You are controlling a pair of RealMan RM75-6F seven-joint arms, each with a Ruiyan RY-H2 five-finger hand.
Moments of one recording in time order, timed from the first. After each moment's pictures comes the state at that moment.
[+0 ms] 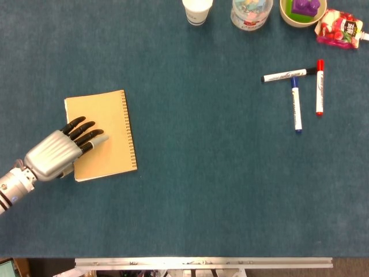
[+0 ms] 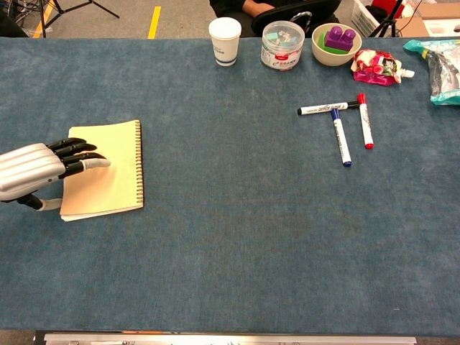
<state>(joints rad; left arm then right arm) -0.49 -1.49 0.28 -0.85 1.89 1.29 -0.30 0.05 -1.03 0.02 -1.70 -1.55 1.47 0.15</state>
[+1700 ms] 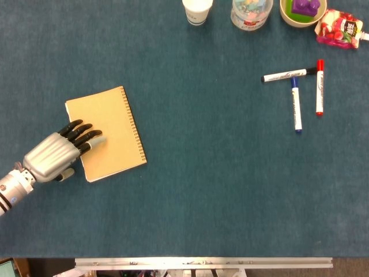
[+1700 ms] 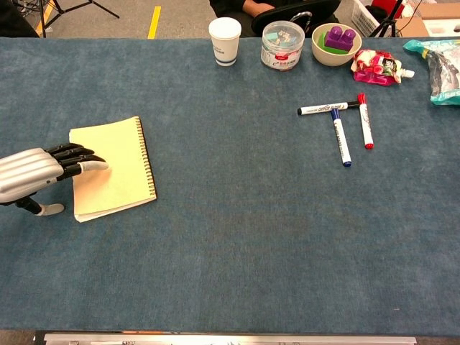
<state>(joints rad) -0.49 -1.48 0.29 -0.87 1.86 1.27 -0.37 0.05 -1.03 0.02 -1.70 -1.55 1.48 0.14</state>
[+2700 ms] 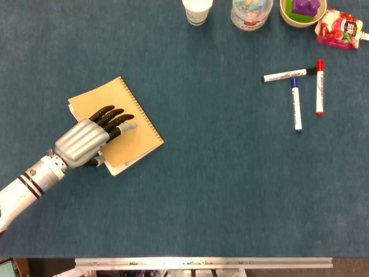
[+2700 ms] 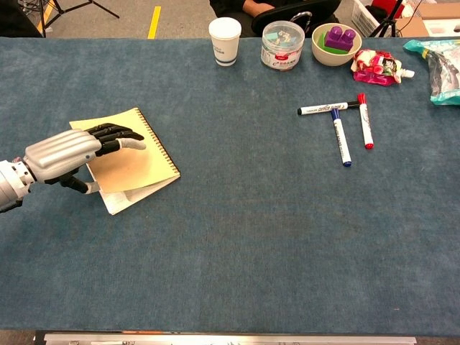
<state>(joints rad) -0.57 -1.53 0.20 -1.01 1.80 1.22 -0.42 0.05 -1.04 0.03 -1.69 -1.54 1.48 0.16</state>
